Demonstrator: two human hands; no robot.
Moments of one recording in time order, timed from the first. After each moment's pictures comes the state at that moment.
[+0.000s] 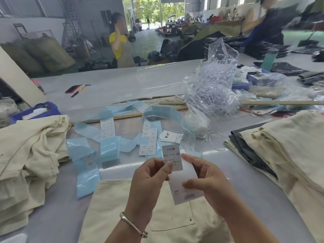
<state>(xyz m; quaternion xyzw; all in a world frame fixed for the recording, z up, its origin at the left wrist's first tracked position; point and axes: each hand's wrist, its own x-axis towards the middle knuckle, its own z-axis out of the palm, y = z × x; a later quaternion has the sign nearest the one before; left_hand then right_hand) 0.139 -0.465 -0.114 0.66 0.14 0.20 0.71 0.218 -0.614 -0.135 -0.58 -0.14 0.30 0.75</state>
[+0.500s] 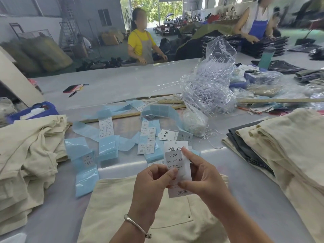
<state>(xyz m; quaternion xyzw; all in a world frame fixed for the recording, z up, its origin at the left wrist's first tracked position) 0.136 -0.479 -0.117 0.63 0.19 0.17 0.73 0.203 -0.609 -0.136 -0.61 -0.19 0.23 0.73</state>
